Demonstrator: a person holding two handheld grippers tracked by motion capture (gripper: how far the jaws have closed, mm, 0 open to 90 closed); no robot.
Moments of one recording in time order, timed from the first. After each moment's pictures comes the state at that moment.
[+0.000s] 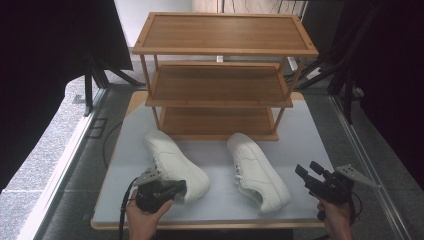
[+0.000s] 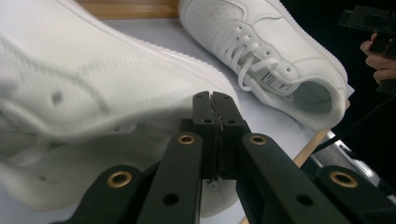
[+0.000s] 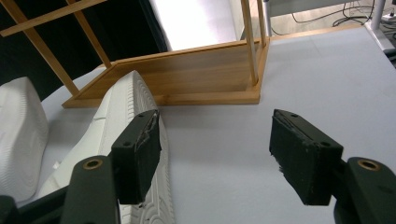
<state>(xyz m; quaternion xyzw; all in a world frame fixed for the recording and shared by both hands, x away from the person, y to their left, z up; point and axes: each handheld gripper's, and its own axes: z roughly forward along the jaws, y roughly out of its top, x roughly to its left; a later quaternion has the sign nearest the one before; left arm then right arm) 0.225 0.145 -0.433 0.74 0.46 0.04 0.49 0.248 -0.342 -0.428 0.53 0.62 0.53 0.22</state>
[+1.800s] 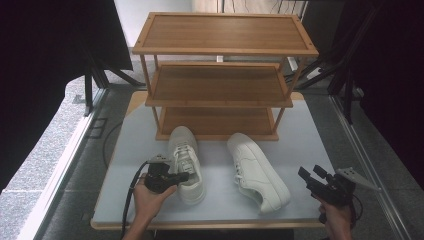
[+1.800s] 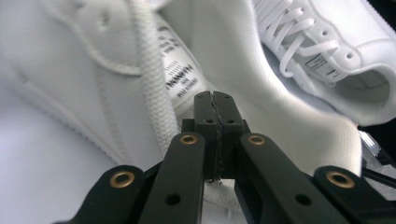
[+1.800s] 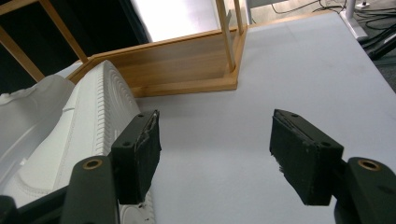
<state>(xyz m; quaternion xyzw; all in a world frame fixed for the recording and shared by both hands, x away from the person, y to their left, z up) 0.274 0.152 -0.450 0.77 0.48 0.00 0.42 0.245 -0.349 -0.438 0.56 0.61 0.51 0.23</state>
